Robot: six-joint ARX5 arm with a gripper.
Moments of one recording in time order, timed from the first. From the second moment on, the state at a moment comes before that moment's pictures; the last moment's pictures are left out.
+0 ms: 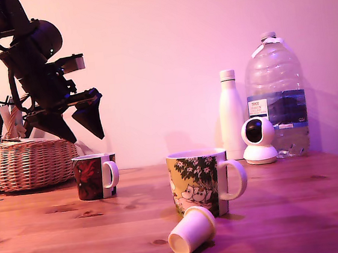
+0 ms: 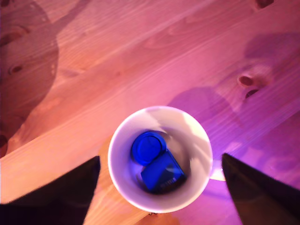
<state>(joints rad) -0.23 1.95 1.58 -0.54 0.20 0.21</state>
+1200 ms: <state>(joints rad) -0.27 1.36 1.12 -0.33 0.39 0.16</state>
